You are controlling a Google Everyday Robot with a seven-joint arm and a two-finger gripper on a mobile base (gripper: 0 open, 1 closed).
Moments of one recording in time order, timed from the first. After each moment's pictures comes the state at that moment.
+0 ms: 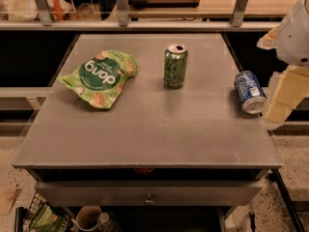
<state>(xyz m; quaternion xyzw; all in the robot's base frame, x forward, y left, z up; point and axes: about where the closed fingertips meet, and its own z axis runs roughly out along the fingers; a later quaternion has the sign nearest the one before) 0.438 -0.216 0.977 -0.60 0.78 -0.04 0.16</state>
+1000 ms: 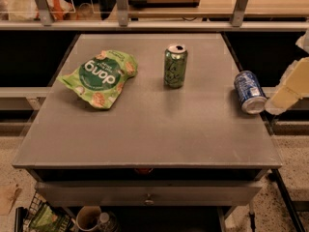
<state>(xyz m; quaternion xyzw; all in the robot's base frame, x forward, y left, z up) 0.454 -0.268 0.978 -0.44 0.88 -0.03 0.20</state>
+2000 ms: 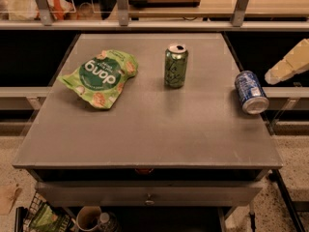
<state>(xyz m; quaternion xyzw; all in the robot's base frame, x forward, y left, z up) 0.503 -0.343 0.948 -0.17 0.98 0.04 0.13</state>
